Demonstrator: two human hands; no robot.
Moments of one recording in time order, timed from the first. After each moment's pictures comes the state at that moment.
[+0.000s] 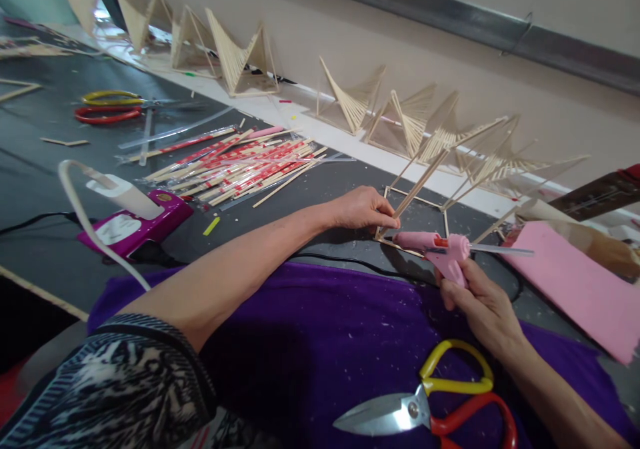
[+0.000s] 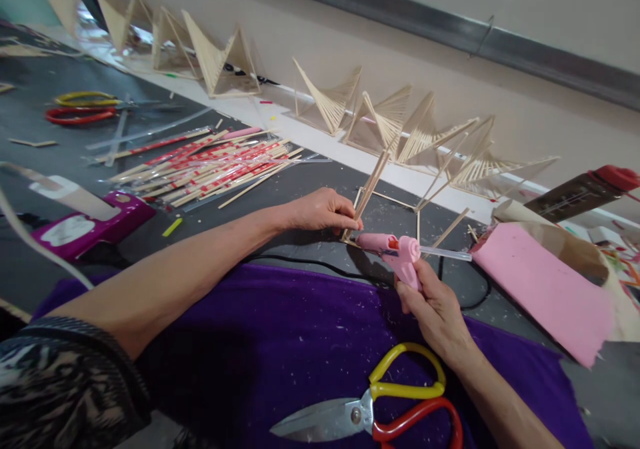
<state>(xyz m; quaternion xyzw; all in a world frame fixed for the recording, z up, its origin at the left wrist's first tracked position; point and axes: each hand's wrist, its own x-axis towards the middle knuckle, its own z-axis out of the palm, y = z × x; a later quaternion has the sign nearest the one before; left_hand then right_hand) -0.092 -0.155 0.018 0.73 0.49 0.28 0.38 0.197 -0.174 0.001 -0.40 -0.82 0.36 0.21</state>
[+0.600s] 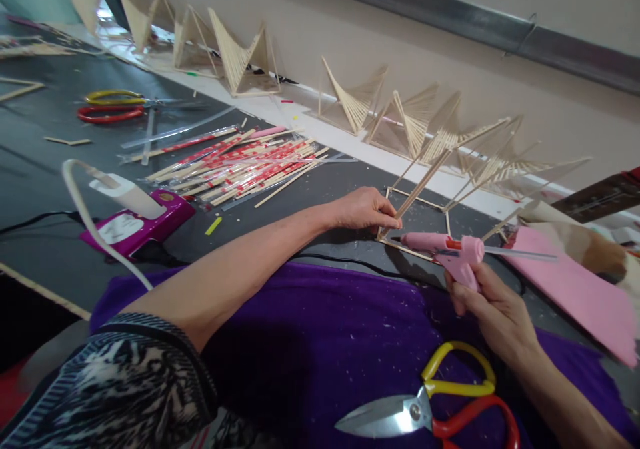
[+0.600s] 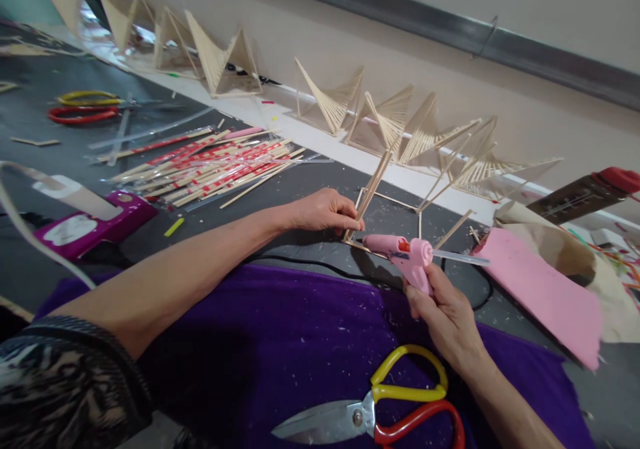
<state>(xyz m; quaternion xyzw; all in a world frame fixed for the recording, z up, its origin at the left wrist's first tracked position) -0.092 -0.156 0.019 0.73 0.50 0.27 0.39 0.208 -0.176 0.002 -0.42 -0.80 0.37 0.23</state>
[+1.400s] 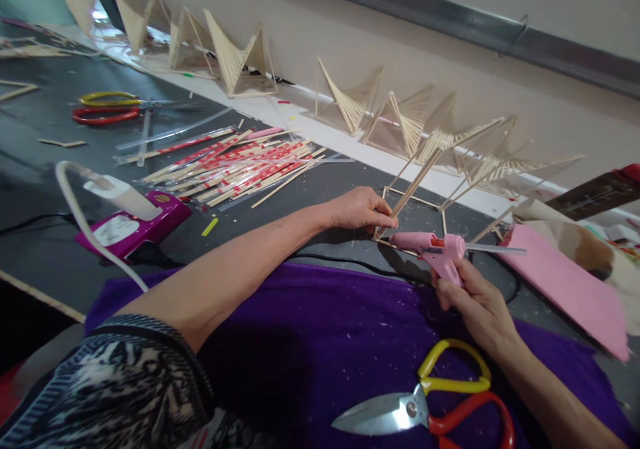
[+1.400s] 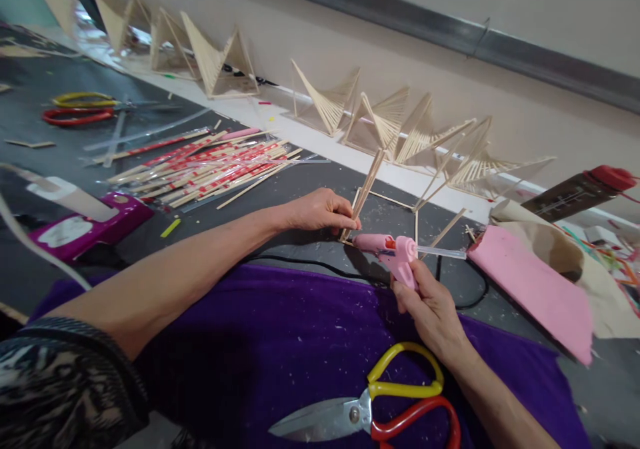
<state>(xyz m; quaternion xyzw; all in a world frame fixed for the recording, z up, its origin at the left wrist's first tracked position) -0.092 -0.155 0.017 0.72 0.50 0.28 0.40 0.195 -0.175 -0.001 -0.40 -0.80 0.38 0.22</state>
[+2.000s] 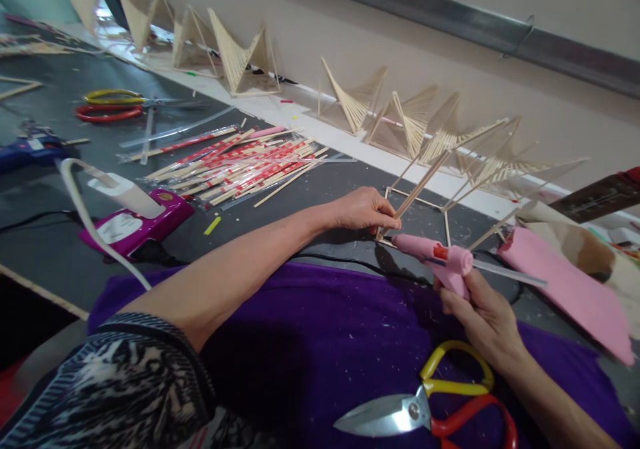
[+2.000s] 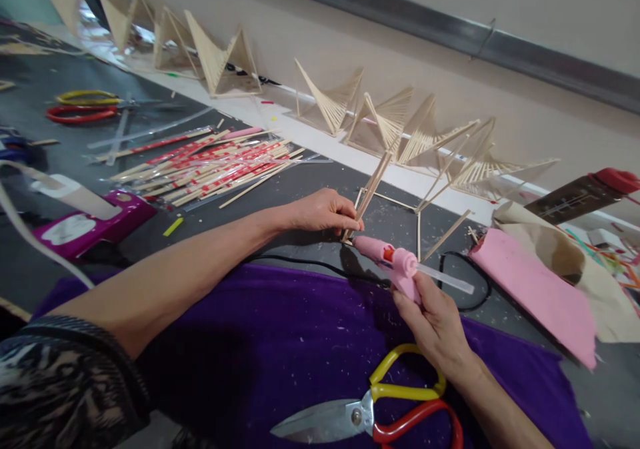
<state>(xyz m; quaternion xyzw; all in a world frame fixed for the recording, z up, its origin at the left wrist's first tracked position) -0.091 -0.155 0.016 0.72 0.49 0.29 0.39 0.203 -0.184 -0.001 -0.37 -0.87 0.22 0.24</state>
